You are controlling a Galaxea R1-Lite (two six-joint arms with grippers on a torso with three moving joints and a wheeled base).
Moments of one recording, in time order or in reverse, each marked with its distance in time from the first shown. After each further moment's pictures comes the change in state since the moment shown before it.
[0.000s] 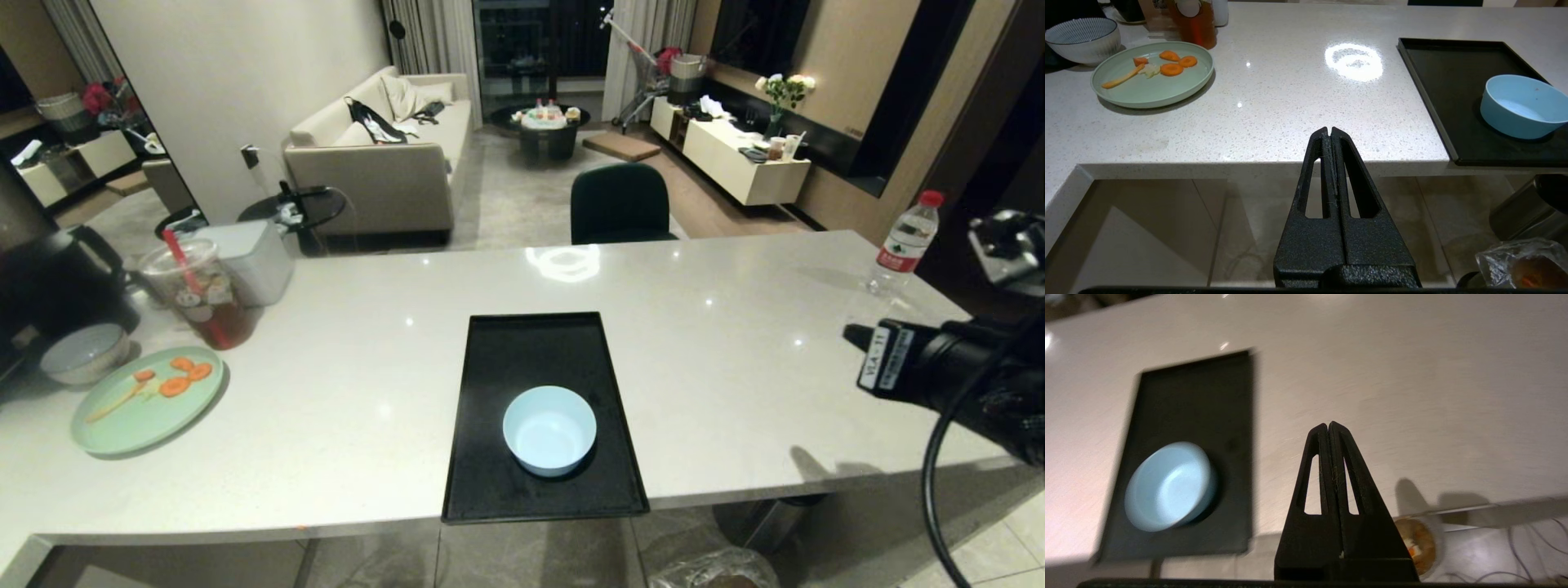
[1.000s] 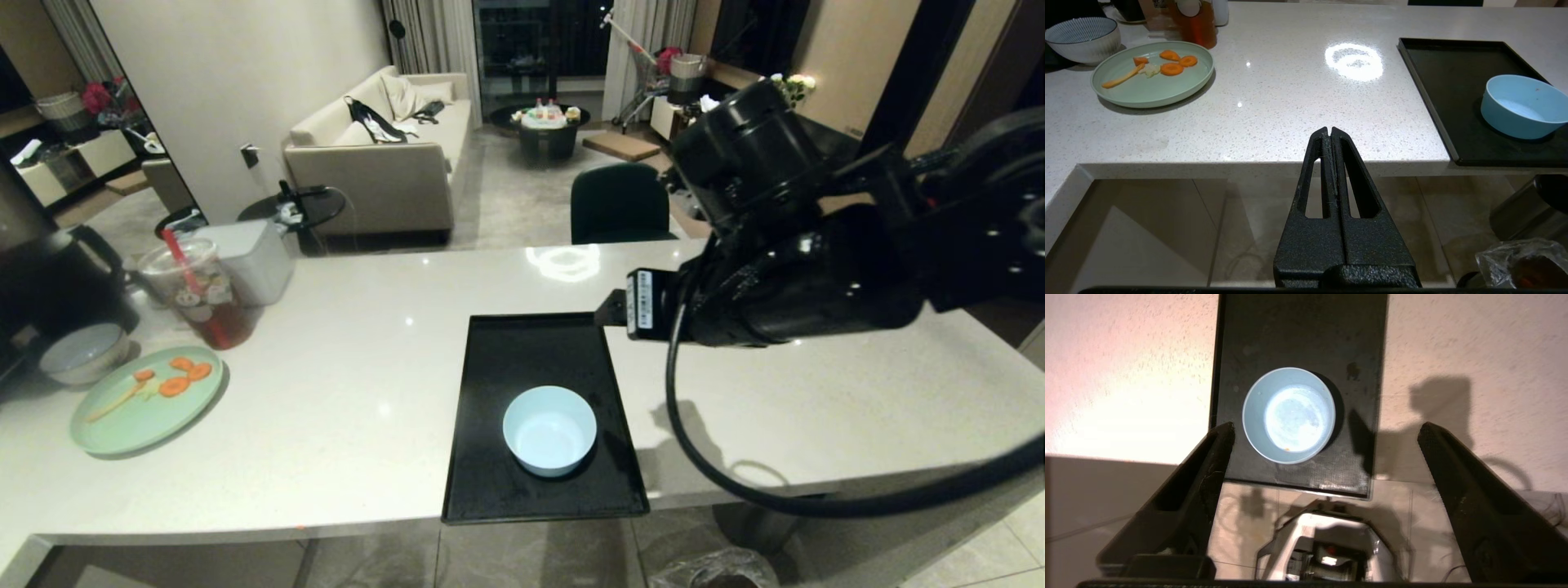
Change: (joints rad) left arm 0.000 0.000 0.000 0.000 0.000 0.000; right arm 0.296 0.503 -0.923 0.811 0.123 0.199
